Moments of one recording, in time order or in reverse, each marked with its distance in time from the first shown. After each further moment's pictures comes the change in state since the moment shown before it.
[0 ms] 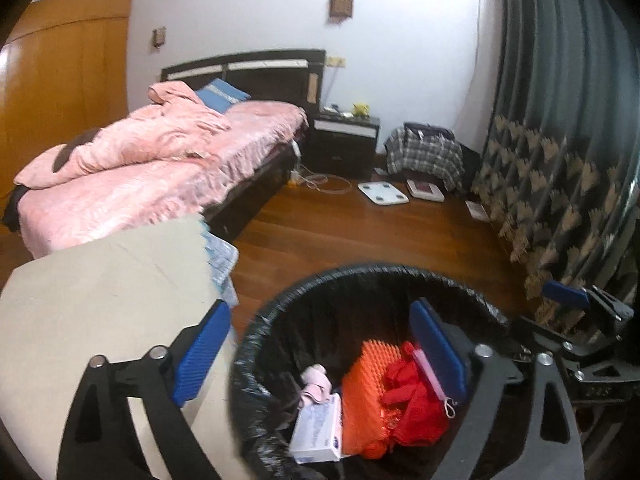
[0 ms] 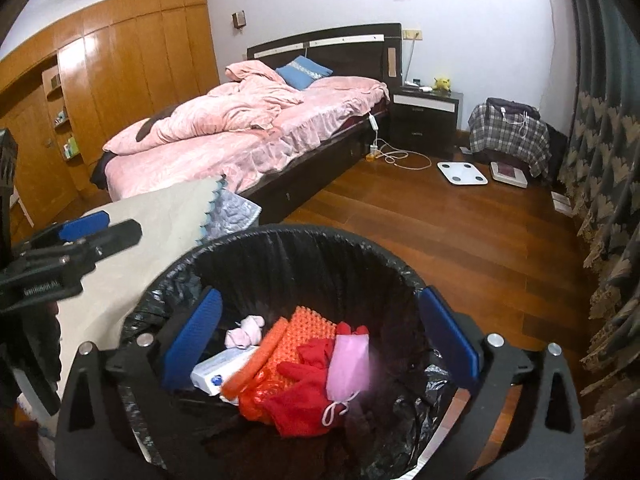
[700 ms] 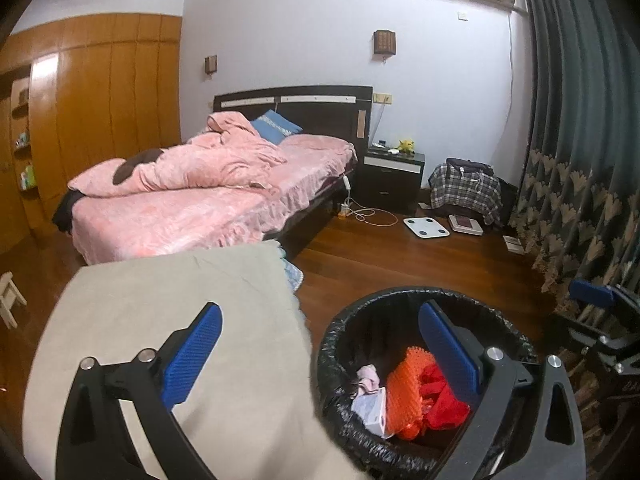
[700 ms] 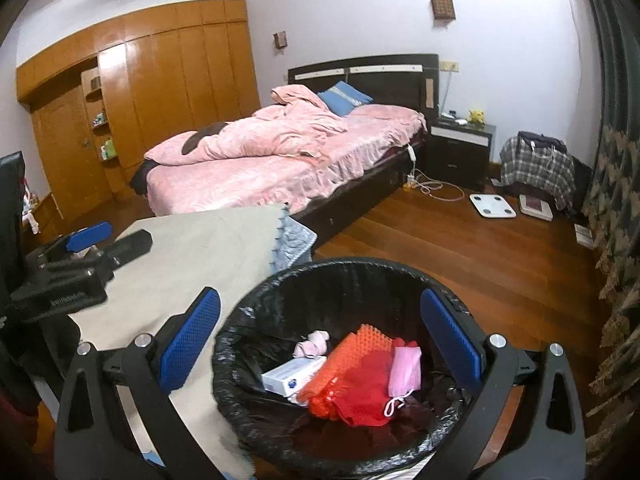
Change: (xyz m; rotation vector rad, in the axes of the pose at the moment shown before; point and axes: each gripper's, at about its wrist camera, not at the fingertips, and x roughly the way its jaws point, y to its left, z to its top) left arm -0.107 0.032 -0.010 -0.039 -0.112 0.164; right arm -0.081 0.069 0.024 -0.074 -0.080 0.110
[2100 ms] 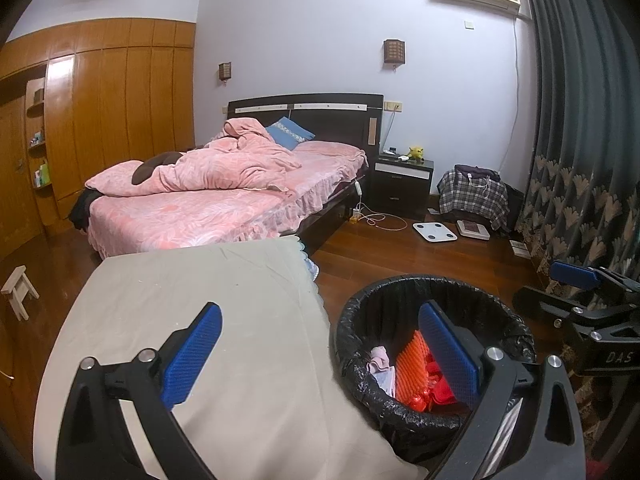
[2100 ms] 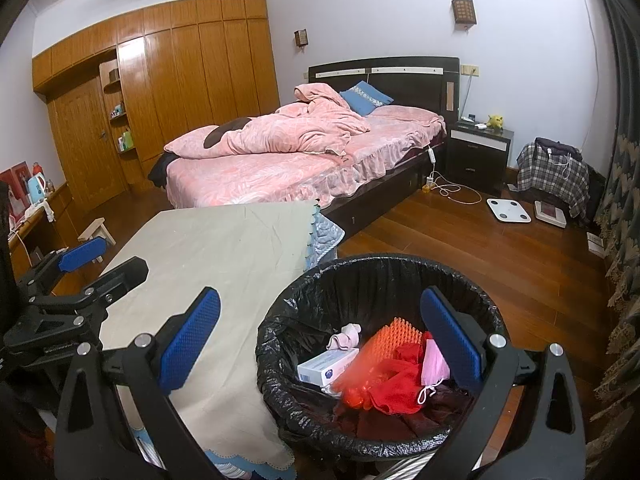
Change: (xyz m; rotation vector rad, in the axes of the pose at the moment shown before) left arm -0.058 0.013 -0.030 -0.020 -0.023 0.035; right arm -0.021 0.041 -0.001 -0.028 0.008 0.047
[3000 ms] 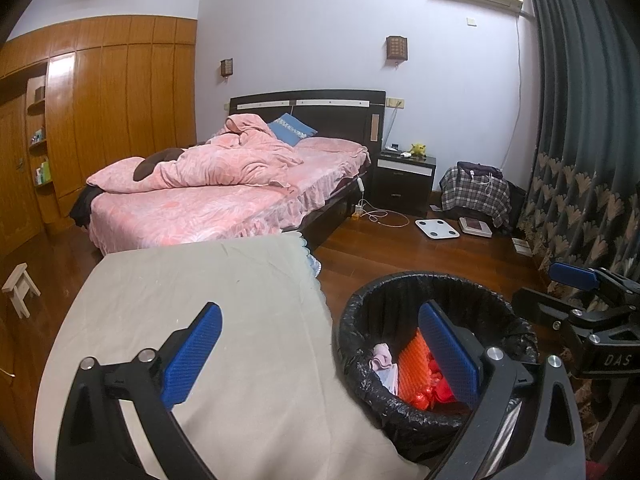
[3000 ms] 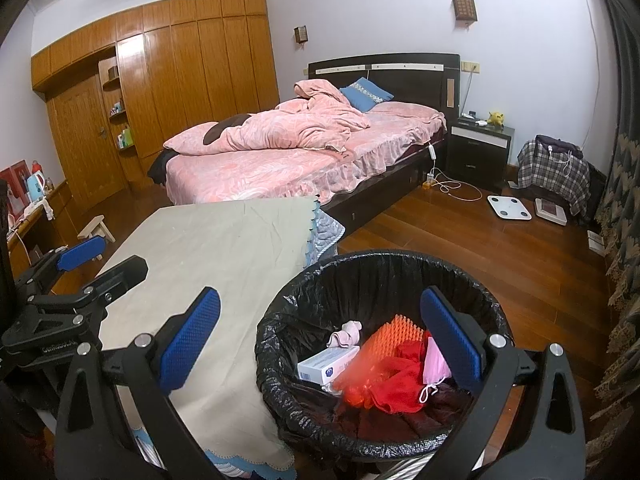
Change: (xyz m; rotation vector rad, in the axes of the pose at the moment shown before) left arm 0.003 0.001 -0.002 -0.001 0.006 0.005; right arm -0.001 0.000 0.003 0.000 0.003 -0.001
